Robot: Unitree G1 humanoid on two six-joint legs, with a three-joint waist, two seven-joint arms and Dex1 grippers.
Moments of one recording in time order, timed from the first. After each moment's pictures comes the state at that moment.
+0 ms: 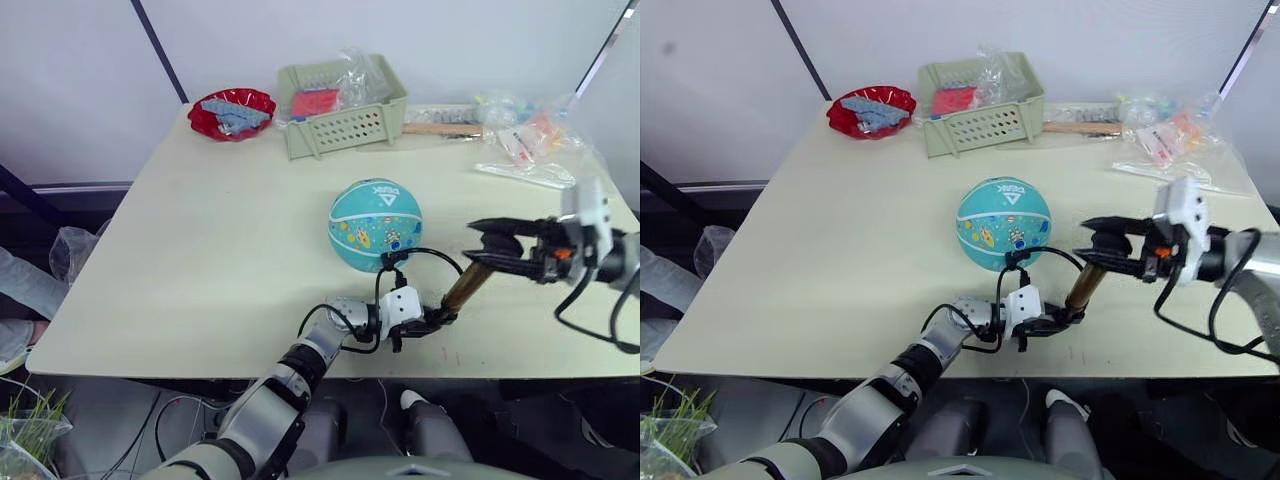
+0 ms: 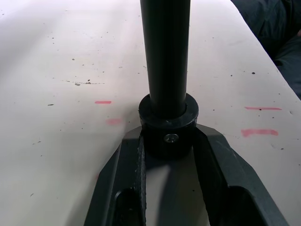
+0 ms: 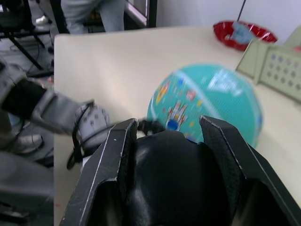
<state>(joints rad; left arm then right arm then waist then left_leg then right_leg) -0.54 0.01 -0.44 0.88 0.13 -0.36 -0.89 -0.28 -0.96 -0.26 -0.38 0.81 0.55 1.07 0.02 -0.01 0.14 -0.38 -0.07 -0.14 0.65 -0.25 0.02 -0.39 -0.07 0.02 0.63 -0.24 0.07</state>
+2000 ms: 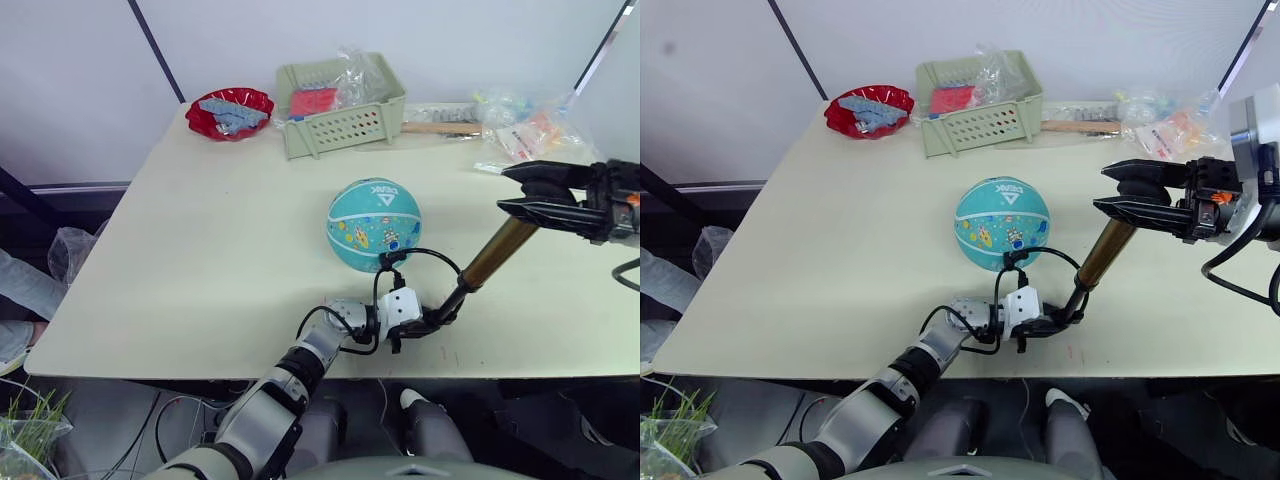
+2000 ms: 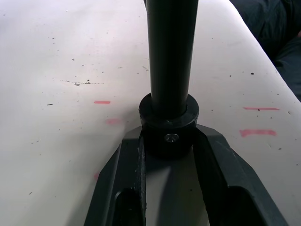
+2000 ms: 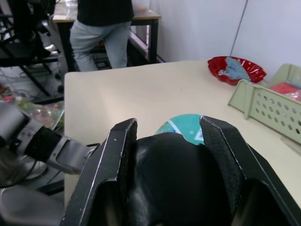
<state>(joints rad) -0.51 0.02 -0.45 0.84 0.13 -0.35 -0.89 -0.35 -1.01 -0.36 -0.40 0.97 0.68 1.05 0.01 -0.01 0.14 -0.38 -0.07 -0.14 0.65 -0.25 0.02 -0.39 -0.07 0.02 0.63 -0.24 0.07</state>
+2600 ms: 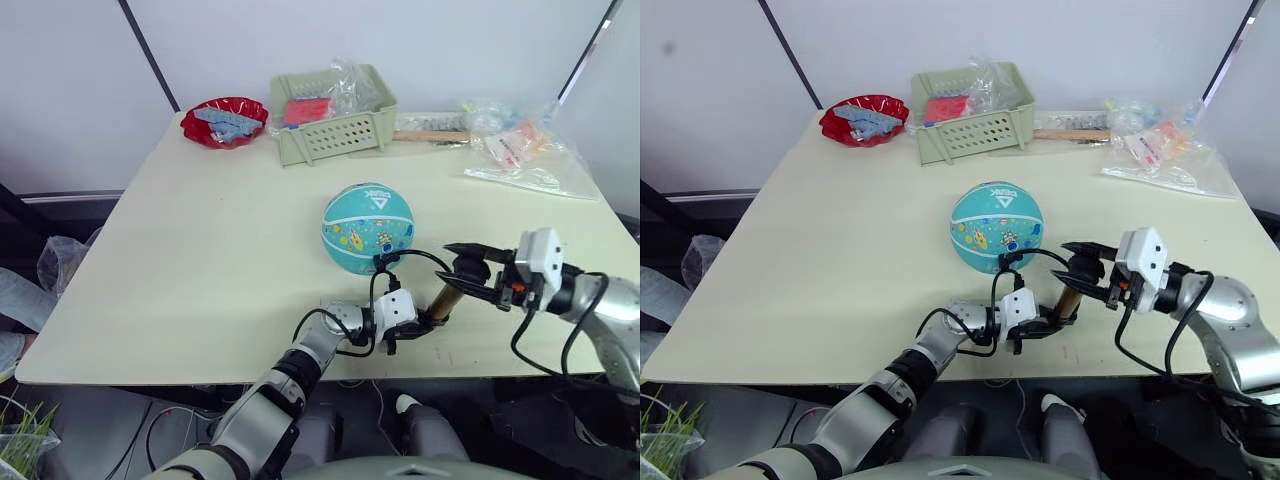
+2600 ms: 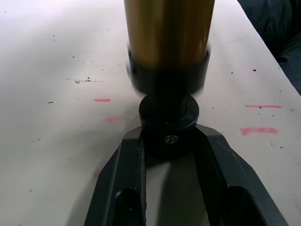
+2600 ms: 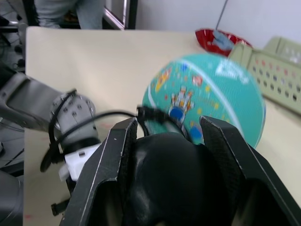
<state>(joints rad) -0.50 0.03 -0.44 0.84 0.14 -0.33 -0.88 -0.07 -0.69 -0.04 -0.31 0.48 0.19 0.96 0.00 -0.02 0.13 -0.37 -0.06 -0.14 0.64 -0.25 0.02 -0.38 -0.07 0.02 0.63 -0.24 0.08</state>
